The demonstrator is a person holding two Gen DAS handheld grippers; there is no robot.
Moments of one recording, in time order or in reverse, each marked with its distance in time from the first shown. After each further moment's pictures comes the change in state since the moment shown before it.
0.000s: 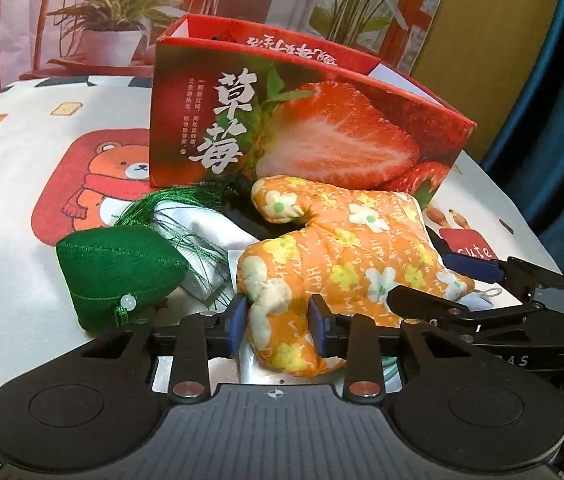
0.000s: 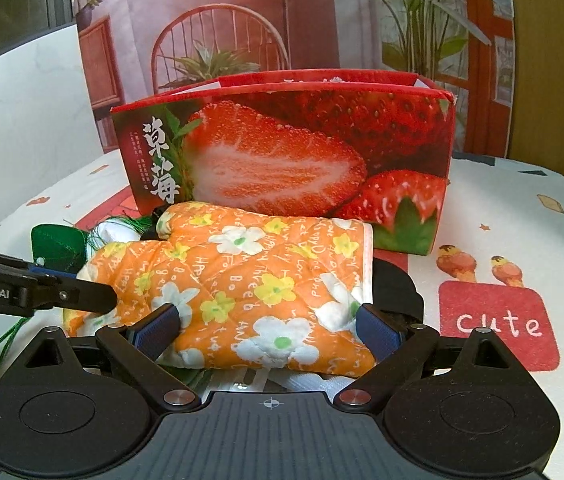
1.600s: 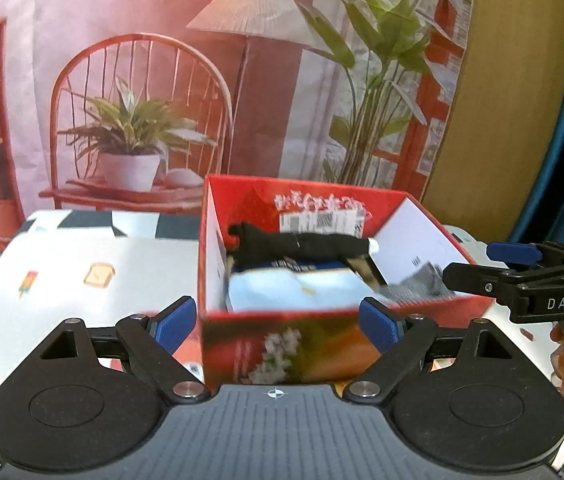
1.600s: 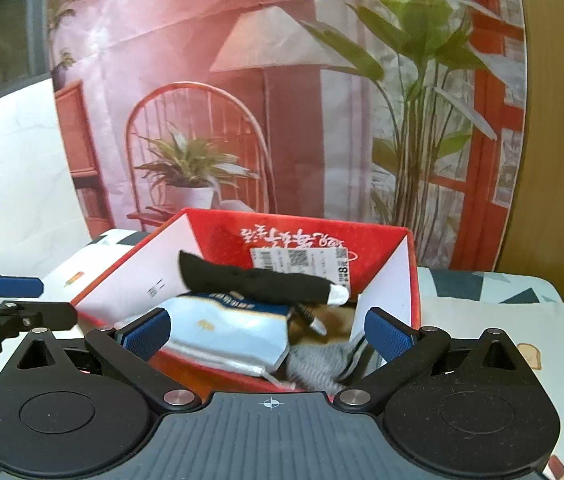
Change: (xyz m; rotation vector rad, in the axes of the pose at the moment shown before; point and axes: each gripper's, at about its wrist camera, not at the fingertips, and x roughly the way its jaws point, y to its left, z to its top) left arm -0.033 -0.001 0.127 0.065 -0.193 0.094; right arm 0.003 -0.029 0.174 -0.011 -0.092 -0.025
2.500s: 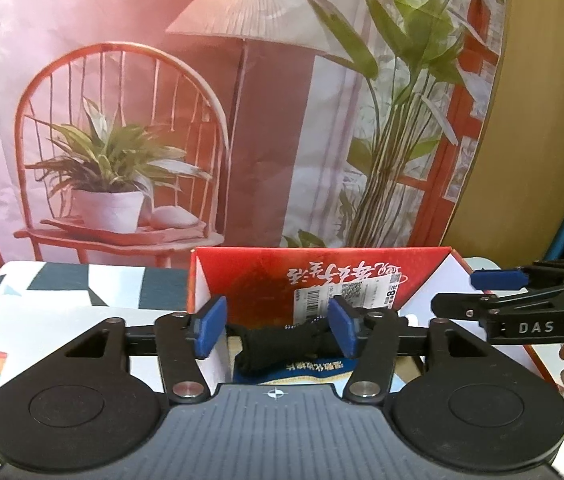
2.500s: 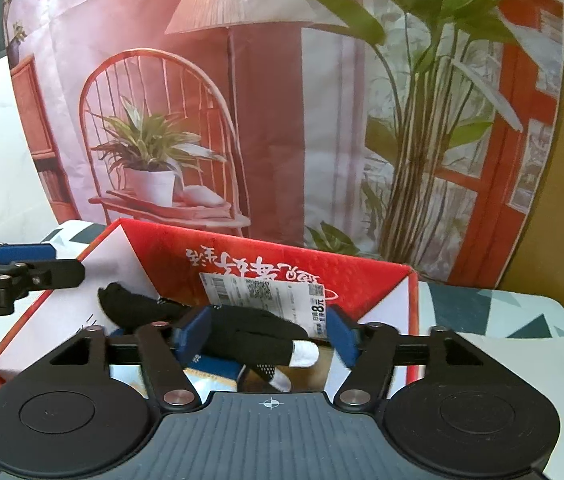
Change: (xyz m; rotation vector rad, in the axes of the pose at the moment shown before) left arm 0.098 0.011 0.083 0.025 -0.010 0.019; right arm 0.109 -0.037 0.065 0.003 0.133 -0.048
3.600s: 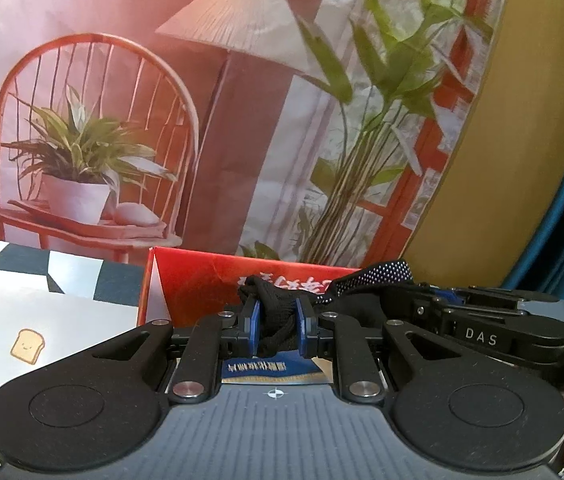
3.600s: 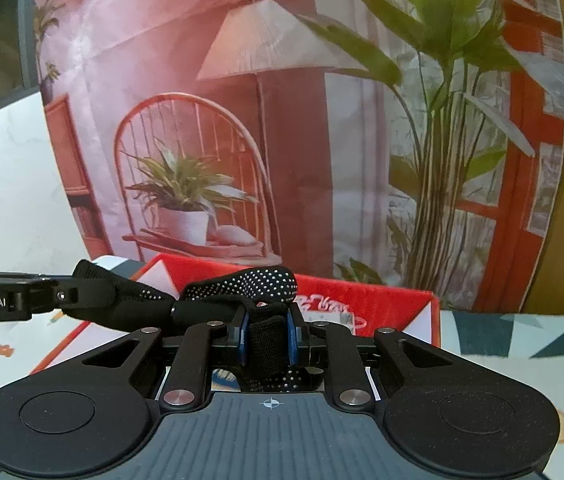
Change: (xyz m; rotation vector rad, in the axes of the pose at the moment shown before) left arm -0.005 -0.005 -0.002 -0.119 -0.040 -0.134; right arm -0.017 0.004 -0.003 0.005 -0.138 0.089
